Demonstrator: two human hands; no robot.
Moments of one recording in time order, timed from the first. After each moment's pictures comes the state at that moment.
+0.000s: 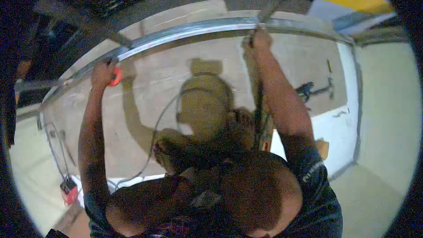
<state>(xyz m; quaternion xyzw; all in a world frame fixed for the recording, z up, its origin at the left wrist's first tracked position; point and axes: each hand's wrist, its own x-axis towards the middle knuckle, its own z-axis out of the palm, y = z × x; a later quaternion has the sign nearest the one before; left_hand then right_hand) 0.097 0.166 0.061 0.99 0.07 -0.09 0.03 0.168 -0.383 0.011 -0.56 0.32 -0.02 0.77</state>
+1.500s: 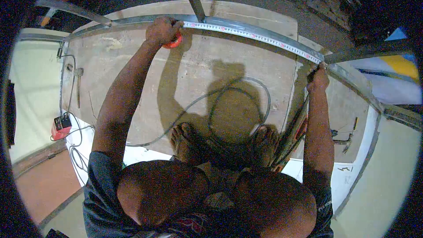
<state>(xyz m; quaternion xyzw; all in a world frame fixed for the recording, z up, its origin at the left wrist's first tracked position) 0.098 0.151 0.071 0.98 0.16 -0.08 0.07 0.170 -0.372 0.015 -0.57 0.35 -0.04 0.74</state>
